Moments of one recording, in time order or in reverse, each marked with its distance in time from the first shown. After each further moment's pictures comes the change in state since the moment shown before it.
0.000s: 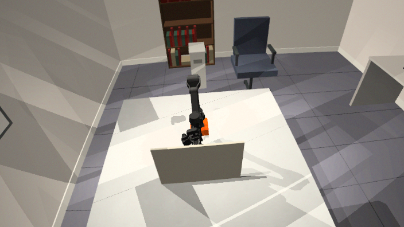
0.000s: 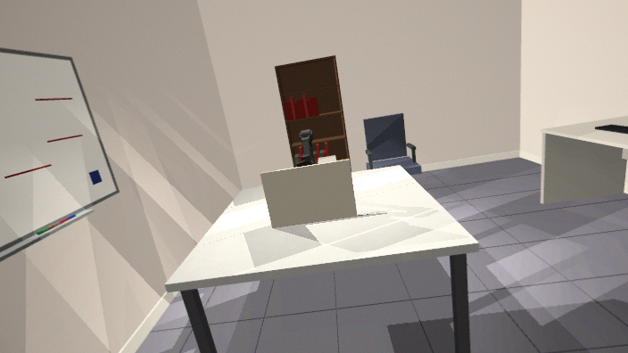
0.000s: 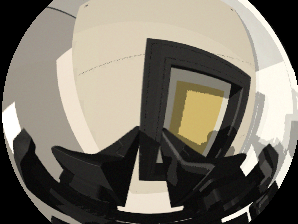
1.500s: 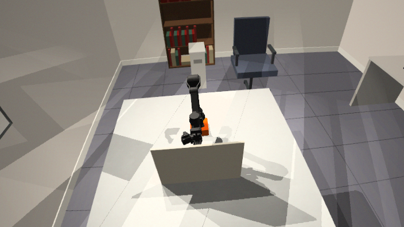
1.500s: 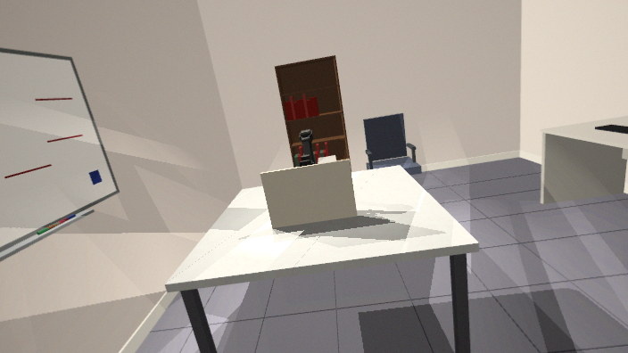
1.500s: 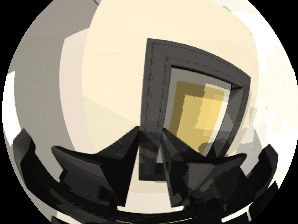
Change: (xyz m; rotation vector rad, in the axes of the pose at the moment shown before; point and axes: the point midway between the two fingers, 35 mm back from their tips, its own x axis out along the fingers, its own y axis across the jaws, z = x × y) arm 0.000 0.000 -0.001 -0.236 0.001 0.000
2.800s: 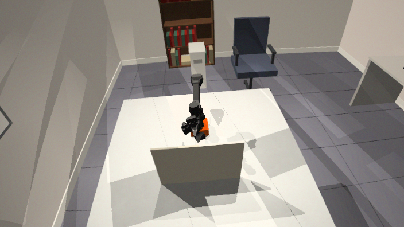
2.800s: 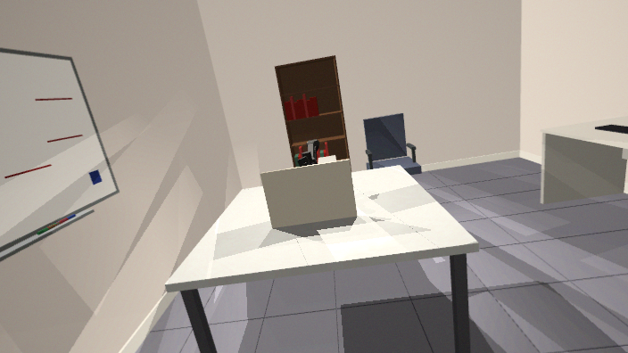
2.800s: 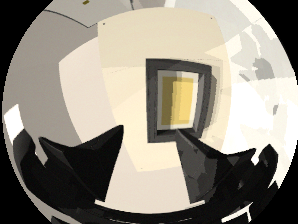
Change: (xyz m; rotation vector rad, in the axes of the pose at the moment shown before) arm -0.095 0.002 0.001 0.264 -0.006 0.002
